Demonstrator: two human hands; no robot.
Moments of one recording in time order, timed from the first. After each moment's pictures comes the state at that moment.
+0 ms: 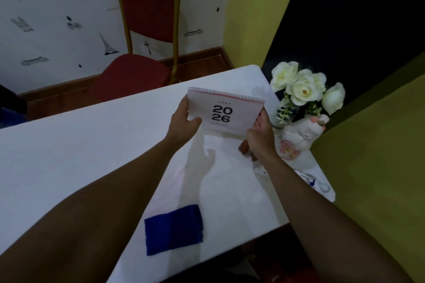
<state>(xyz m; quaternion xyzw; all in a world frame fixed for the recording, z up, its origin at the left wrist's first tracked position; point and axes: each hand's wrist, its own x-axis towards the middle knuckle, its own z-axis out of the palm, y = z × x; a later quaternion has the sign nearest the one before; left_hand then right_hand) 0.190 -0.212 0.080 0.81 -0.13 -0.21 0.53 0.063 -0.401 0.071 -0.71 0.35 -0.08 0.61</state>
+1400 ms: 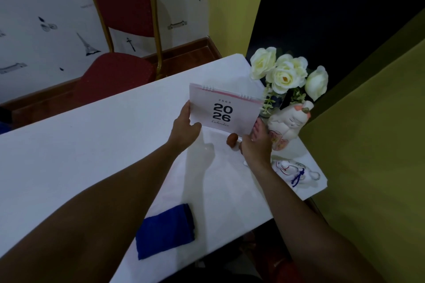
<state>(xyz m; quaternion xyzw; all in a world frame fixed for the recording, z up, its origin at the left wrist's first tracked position) 0.163 -0.259 0.065 0.83 -0.12 -0.27 0.46 0.027 -0.402 0.047 -0.61 0.44 -0.17 0.63</state>
